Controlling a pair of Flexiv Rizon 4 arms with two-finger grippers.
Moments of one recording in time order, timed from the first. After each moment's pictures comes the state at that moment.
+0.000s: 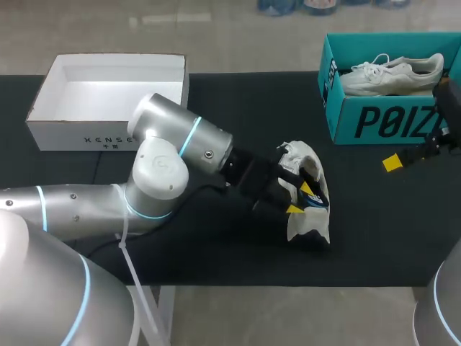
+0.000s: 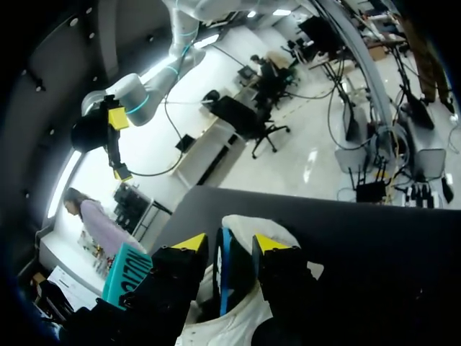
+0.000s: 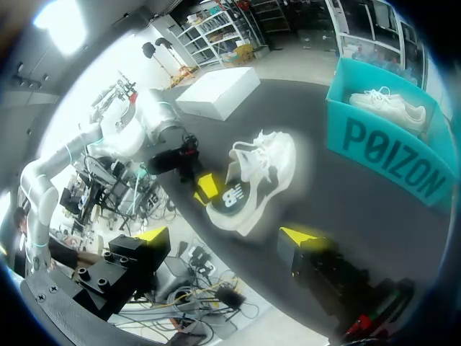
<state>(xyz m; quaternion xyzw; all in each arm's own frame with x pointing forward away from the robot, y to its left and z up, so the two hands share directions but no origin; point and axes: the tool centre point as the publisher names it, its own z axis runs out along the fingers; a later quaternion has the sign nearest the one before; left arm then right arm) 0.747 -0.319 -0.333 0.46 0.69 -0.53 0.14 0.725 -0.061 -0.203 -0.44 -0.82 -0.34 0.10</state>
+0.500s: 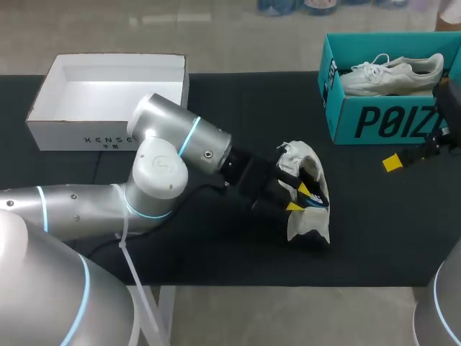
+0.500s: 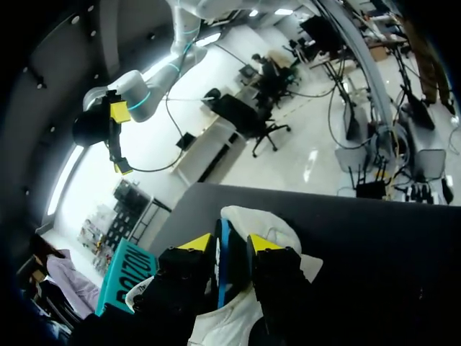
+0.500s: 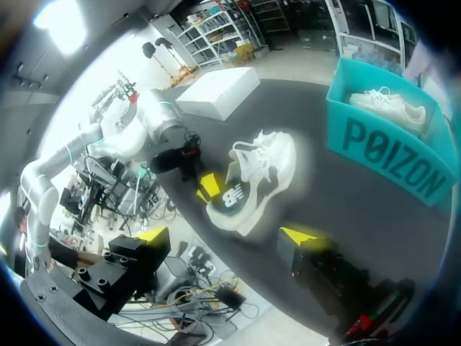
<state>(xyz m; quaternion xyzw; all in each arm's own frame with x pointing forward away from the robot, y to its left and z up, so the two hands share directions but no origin) 0.753 -0.316 -0.339 0.46 0.70 -0.53 0.14 0.725 -0.061 -0.203 -0.44 -0.82 -0.34 0.10</state>
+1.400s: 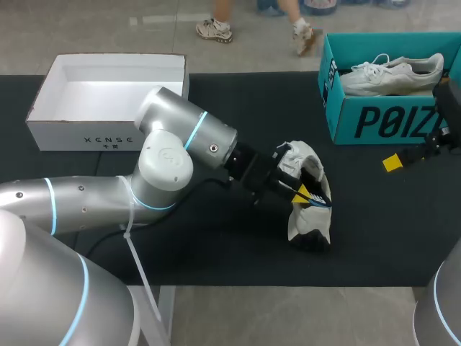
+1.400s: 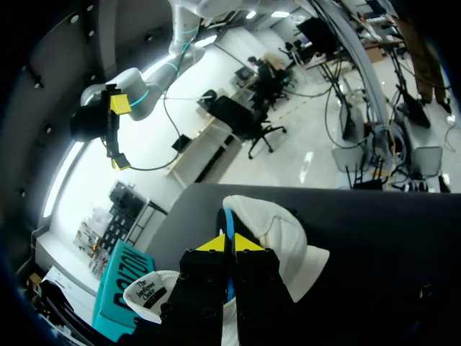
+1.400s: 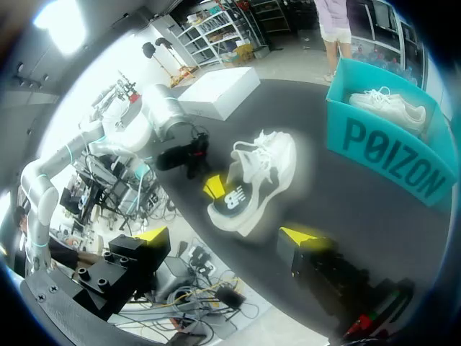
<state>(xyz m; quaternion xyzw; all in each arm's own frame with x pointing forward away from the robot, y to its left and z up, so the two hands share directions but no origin) 0.763 -0.325 -0.343 0.47 0.69 -0.53 0.13 0.725 -0.061 -0.203 -0.44 -0.82 -0.34 0.10</state>
